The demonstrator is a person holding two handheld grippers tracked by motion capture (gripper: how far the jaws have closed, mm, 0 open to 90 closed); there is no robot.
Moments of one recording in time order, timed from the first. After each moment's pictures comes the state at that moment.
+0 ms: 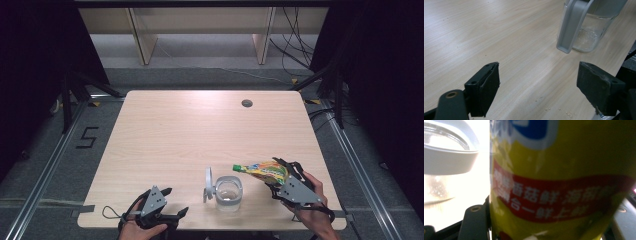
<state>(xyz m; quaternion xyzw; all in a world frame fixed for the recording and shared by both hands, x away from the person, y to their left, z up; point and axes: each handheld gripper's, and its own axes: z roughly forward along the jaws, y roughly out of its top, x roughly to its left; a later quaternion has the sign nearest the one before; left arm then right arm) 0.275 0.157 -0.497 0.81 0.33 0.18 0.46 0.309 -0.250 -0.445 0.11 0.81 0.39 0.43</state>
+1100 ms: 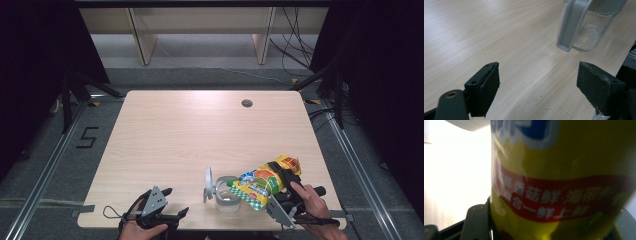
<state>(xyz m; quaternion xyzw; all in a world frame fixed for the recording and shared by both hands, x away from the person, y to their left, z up) 0.275 0.155 -0.500 0.81 0.33 0.17 0.46 0.287 -0.225 -0.444 -0.07 0.80 0.18 0.57</state>
